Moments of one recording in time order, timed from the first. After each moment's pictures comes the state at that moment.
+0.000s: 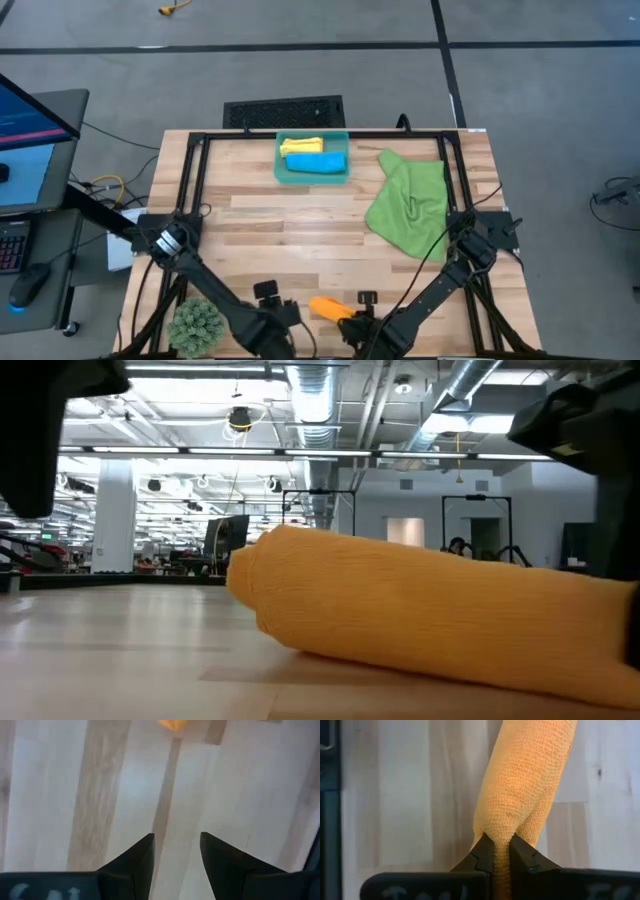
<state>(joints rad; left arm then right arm) -0.74 2.13 1.73 -1.15 -0.30 -0.98 0.79 2.26 1.66 -0.85 0.39 0.73</state>
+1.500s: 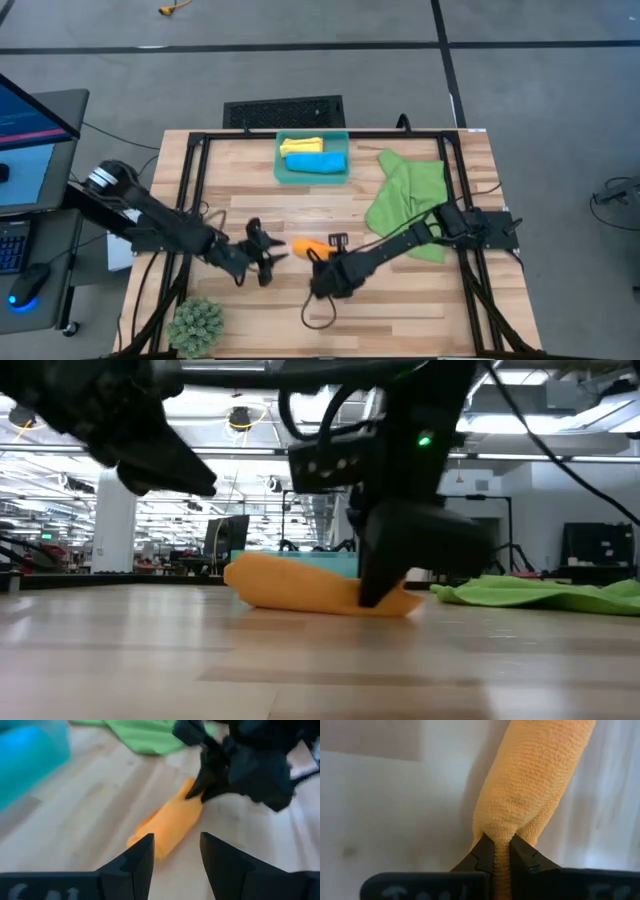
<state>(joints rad) -0.52 1.34 0.53 0.20 -0.66 -0.55 0.40 2.26 1.66 -0.94 0.43 0.23</state>
